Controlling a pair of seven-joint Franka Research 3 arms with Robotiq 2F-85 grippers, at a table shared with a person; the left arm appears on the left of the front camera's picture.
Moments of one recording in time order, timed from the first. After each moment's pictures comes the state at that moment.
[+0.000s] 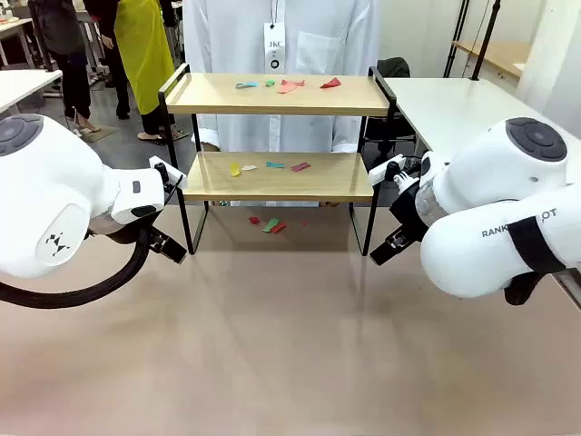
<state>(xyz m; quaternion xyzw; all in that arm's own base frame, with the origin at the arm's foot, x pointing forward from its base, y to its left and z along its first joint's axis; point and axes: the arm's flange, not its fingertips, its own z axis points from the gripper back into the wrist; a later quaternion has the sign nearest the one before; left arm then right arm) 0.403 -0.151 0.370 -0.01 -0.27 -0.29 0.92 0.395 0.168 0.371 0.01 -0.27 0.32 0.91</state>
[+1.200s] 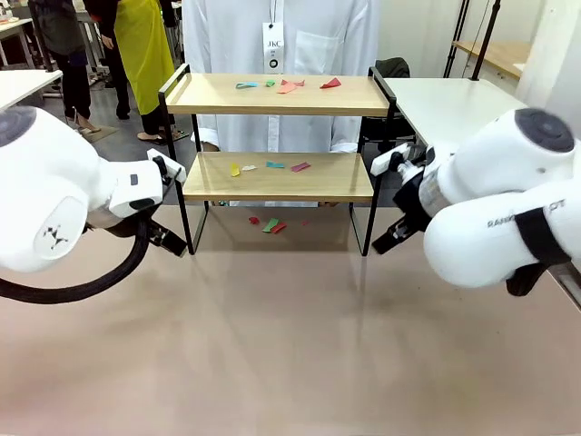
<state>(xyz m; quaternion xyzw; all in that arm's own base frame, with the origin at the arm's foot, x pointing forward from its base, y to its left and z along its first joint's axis) 0.405 -0.150 0.388 -0.02 -0.28 -0.29 0.92 0.402 0.161 0.395 0.01 -0.30 0.31 0.90</state>
